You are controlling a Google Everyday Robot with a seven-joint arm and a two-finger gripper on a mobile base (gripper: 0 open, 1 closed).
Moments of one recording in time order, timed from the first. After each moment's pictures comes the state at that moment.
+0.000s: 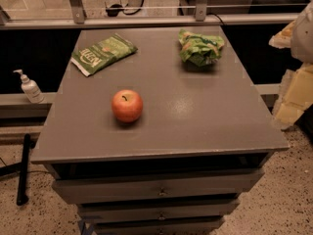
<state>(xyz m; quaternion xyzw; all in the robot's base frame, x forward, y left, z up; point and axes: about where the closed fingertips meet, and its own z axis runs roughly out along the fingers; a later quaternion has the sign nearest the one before) 0.438 -0.216 0.980 -0.60 0.78 -0.04 0.16</state>
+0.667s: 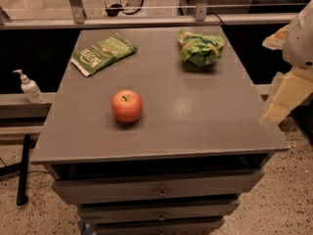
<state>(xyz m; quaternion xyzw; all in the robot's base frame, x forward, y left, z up) 0.452 -0.212 0.969 -0.60 0.78 -0.03 0.19</state>
